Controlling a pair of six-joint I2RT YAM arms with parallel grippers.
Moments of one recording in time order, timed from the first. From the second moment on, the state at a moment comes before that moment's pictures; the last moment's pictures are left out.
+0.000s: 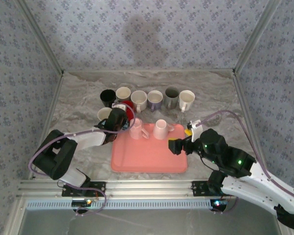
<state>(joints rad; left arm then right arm) -0.60 1.51 0.66 0.15 -0.30 -0.32 0.96 0.58 0.74 -0.63 0.17 0.44</state>
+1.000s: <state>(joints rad) -0.65 1.22 0.63 0.00 -0.36 -0.43 0.97 0.69 0.83 -0.68 0.25 0.32</state>
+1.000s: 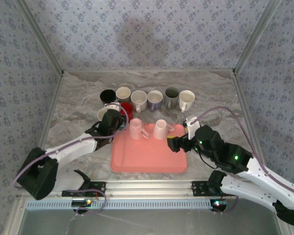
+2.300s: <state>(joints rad) -0.67 0.41 0.71 -0.58 -0.21 -0.30 0.83 1.70 1.34 -0.76 -0.25 -0.23</state>
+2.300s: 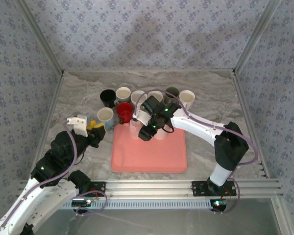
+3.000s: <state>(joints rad) -0.63 0.41 0.71 -0.58 -0.17 -0.30 0.82 1.81 1.35 -0.73 -0.17 -0.23</state>
